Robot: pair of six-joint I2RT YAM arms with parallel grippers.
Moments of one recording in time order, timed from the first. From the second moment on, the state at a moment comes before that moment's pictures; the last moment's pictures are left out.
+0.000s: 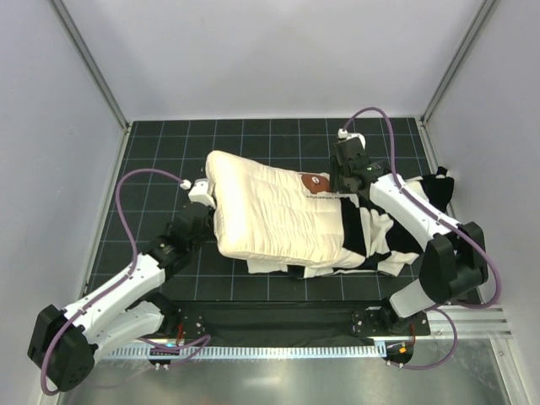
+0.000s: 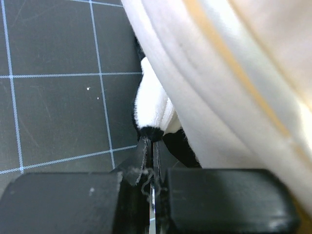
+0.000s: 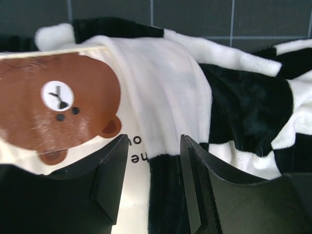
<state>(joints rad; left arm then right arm) -0.61 0.92 0.55 -0.11 -0.16 -0.57 0.39 1.50 1.20 -0.58 0.28 0.32</state>
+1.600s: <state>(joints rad) -0.67 1.26 1.55 -0.61 0.01 -0.76 0.47 1.61 1.85 -0.69 -0.33 0.68</state>
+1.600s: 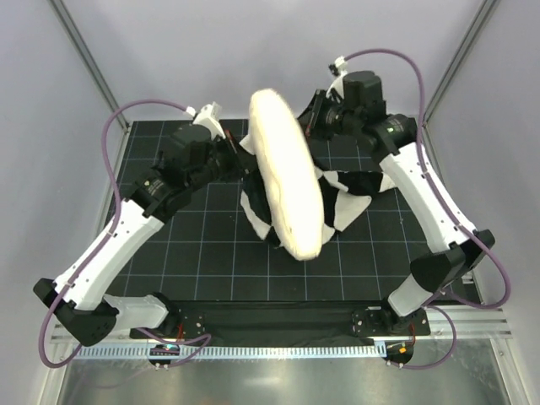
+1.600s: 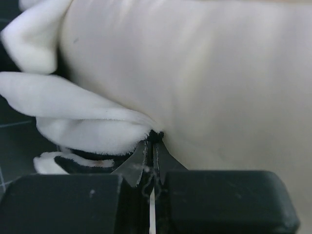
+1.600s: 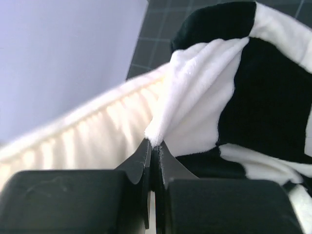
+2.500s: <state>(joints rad) -0.41 1.36 1.00 -0.46 -0.03 -0.73 0.48 1.50 1.27 -0.47 -0.14 0.47</state>
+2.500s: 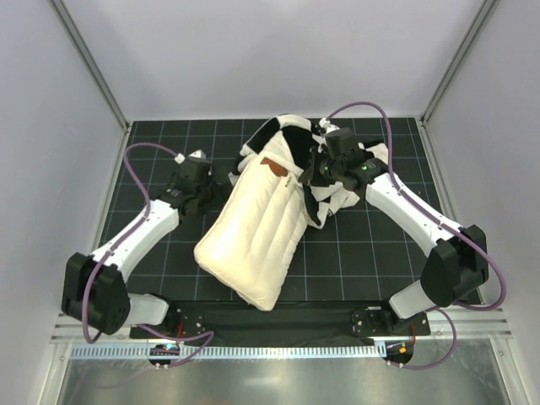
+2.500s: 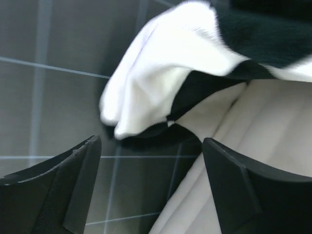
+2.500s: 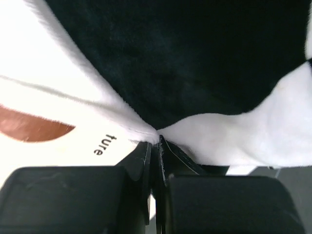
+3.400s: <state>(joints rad) -0.13 1.16 0.72 -0.44 0.11 -0.74 0.58 1.71 1.44 -0.40 -0.09 0.35</state>
